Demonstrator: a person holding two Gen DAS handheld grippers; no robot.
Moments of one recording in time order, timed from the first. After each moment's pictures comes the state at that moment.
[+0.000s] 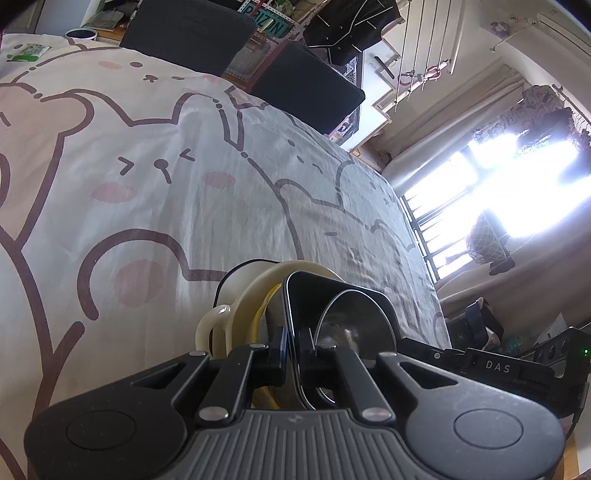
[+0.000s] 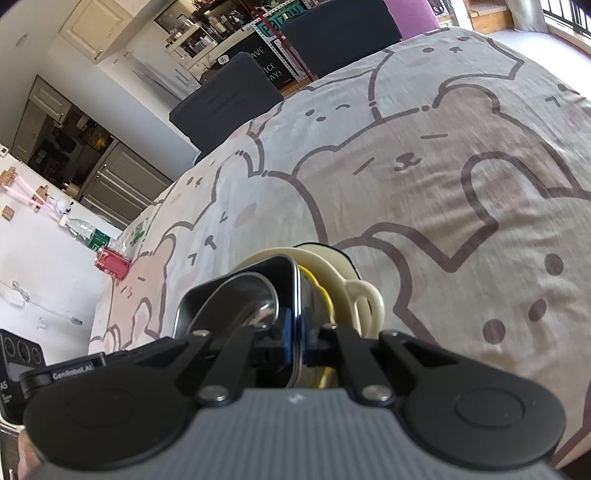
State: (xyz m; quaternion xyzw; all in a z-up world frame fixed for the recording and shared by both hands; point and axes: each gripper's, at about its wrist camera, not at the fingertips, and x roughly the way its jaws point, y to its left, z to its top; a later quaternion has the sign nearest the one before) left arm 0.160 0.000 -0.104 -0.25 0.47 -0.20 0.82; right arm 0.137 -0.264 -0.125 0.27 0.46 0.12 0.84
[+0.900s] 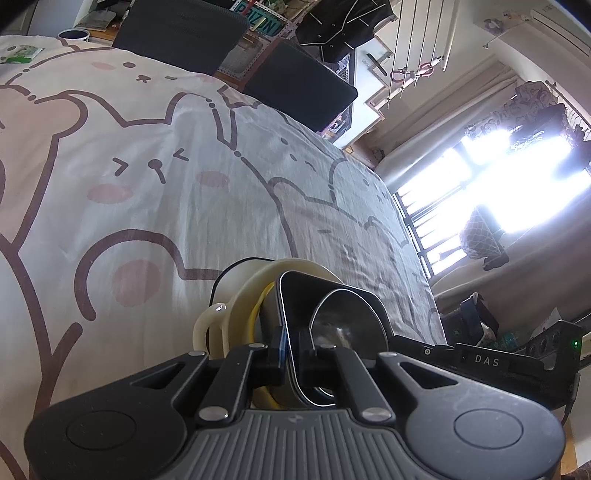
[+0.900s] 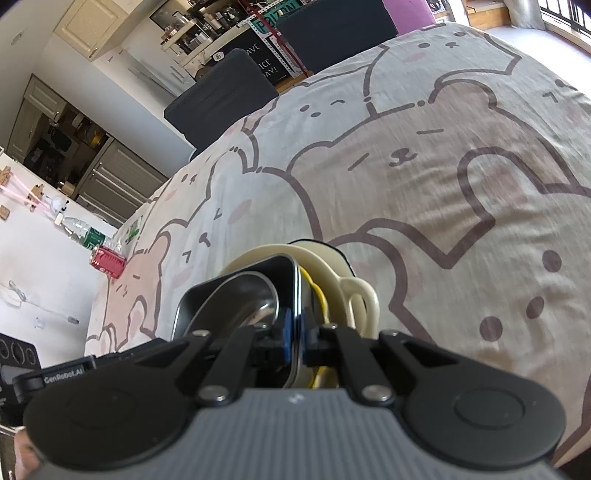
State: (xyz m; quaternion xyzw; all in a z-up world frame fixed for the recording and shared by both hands) left arm 0.159 0.002 -0.104 -0.25 0.47 -0.22 0.82; right arm 0.141 -0.267 -0.129 0.27 0.47 0.11 0.83
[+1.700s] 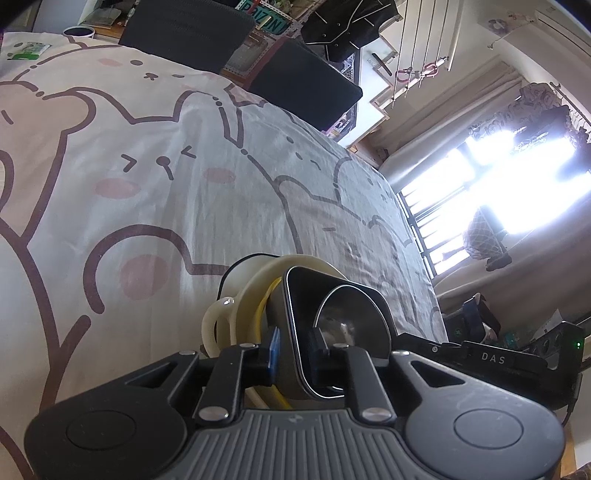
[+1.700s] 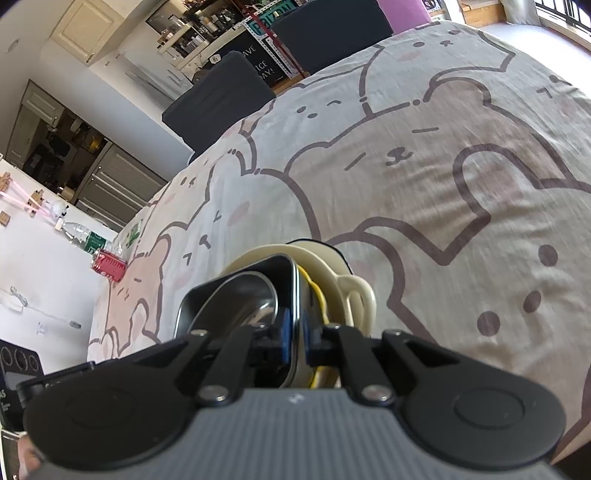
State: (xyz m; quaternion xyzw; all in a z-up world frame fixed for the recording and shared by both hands) left arm 0.155 0.007 -0.102 -0.25 0.47 -0.21 0.82; right arm 0.137 -0.268 -0.128 0.28 0.47 0.11 0.83
